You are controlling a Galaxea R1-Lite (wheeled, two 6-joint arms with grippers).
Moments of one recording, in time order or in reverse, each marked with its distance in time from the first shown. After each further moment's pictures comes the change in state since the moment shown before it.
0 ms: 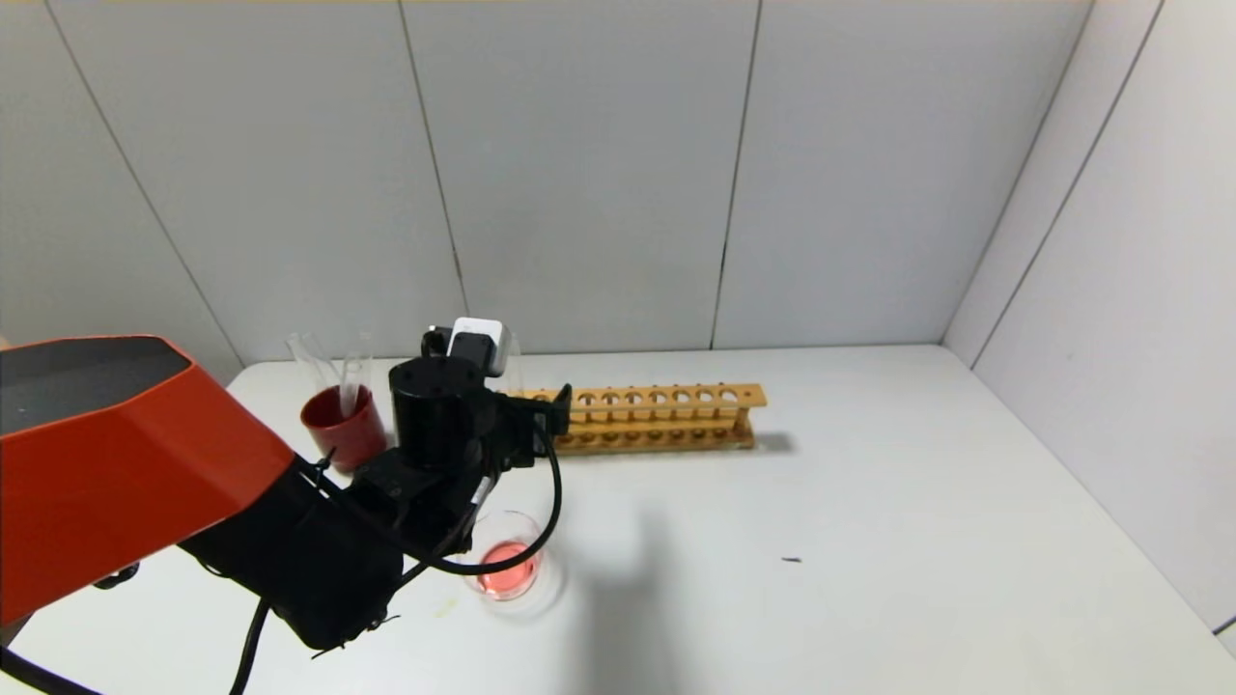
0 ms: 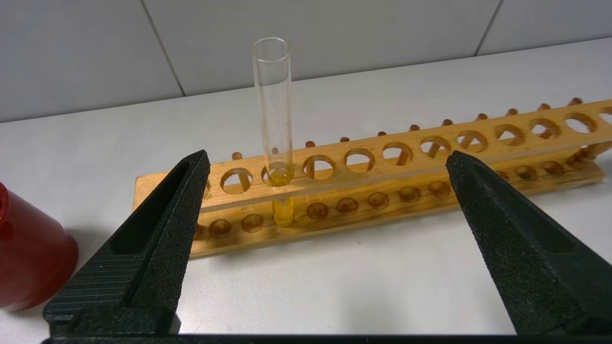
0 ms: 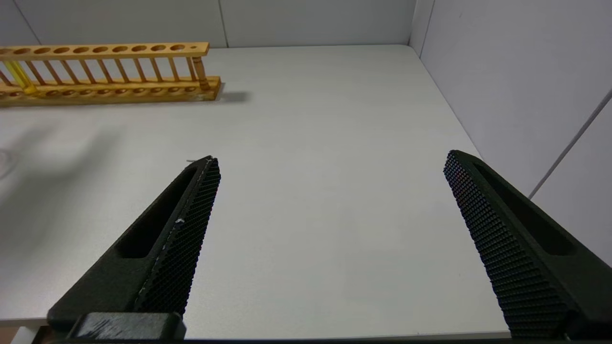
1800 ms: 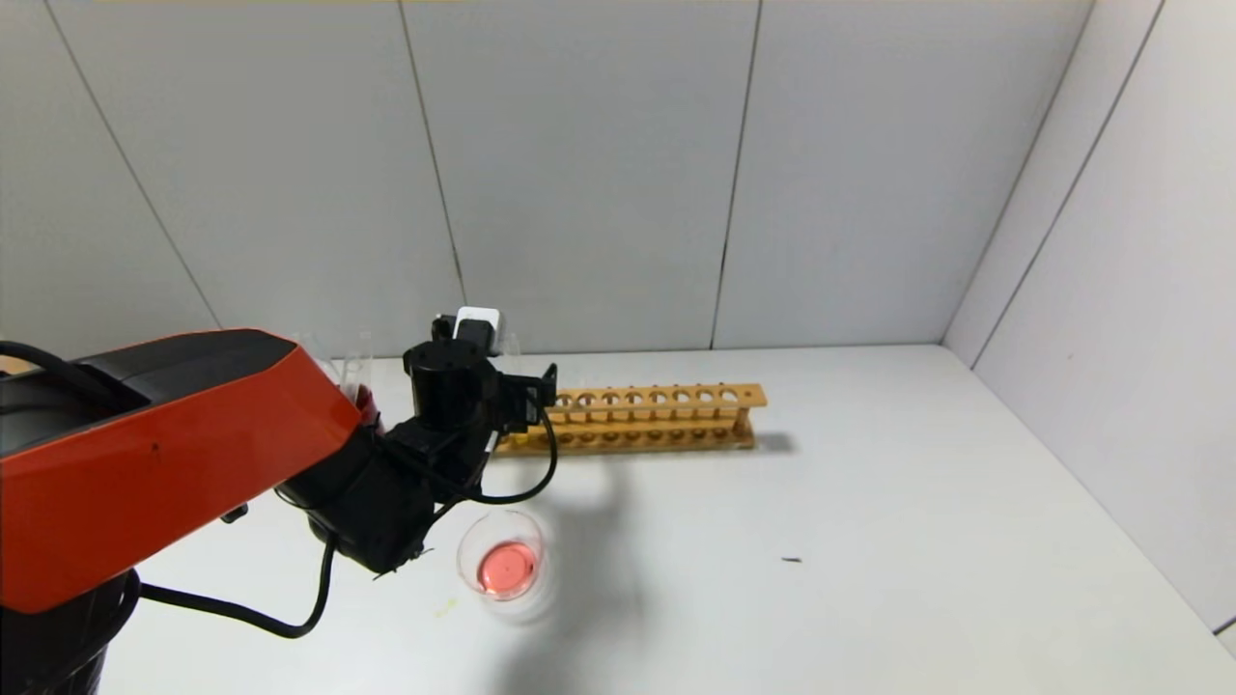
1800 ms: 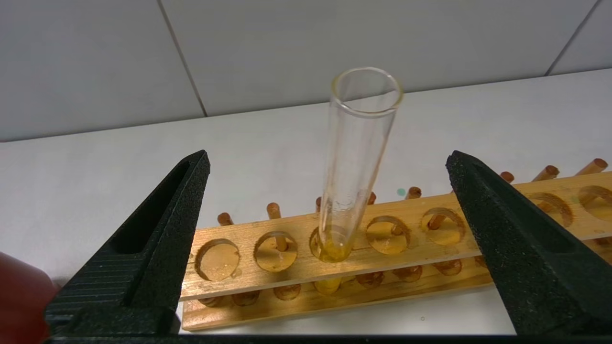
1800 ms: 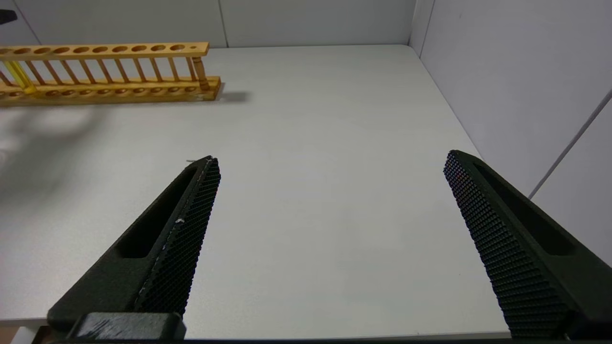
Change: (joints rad) left arm 0.124 0.181 -0.198 -0.018 -0.067 0.034; right arm 0.000 0.000 0.000 0.000 0.000 0.000
